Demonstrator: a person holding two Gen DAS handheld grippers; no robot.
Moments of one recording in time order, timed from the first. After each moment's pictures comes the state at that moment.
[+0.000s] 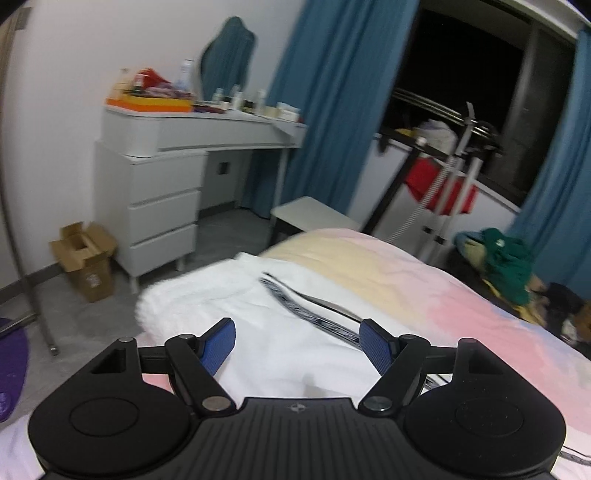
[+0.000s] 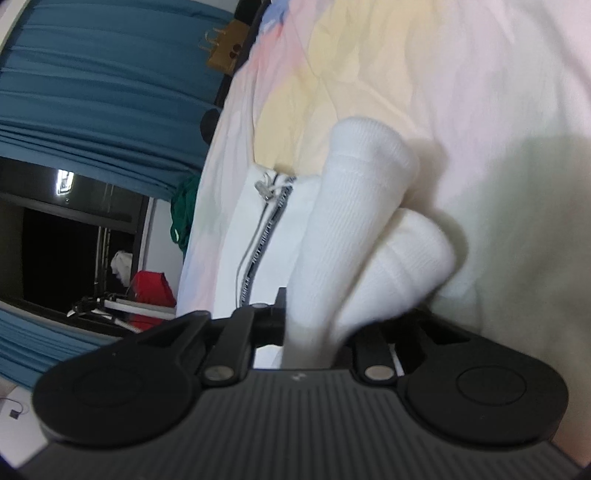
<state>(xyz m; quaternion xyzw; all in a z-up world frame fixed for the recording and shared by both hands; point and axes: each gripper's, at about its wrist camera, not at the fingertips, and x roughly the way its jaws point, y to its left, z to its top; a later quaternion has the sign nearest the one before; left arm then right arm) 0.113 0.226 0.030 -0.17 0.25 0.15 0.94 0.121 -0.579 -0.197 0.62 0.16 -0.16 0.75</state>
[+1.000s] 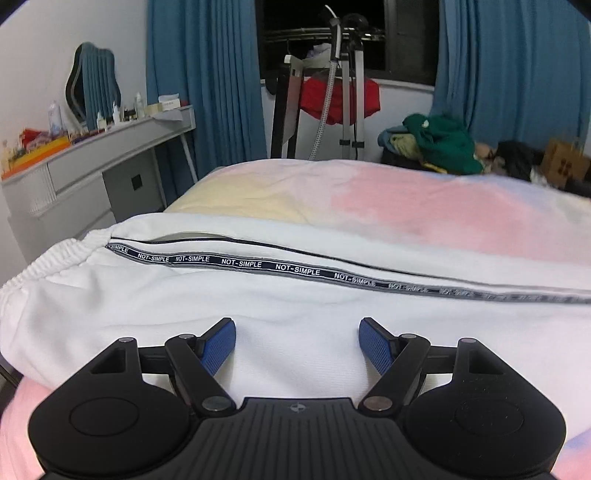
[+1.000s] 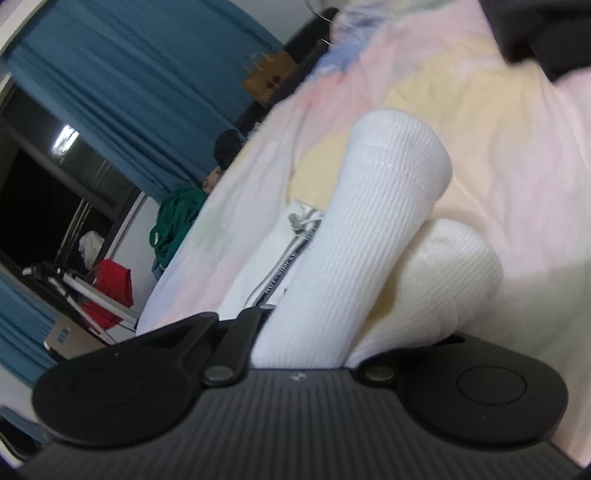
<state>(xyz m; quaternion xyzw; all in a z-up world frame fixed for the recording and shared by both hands) 0.180 0.081 -0.079 0.03 0.32 0.05 0.95 0.147 -0.555 -0.148 0.45 0.13 -0.23 0.85</state>
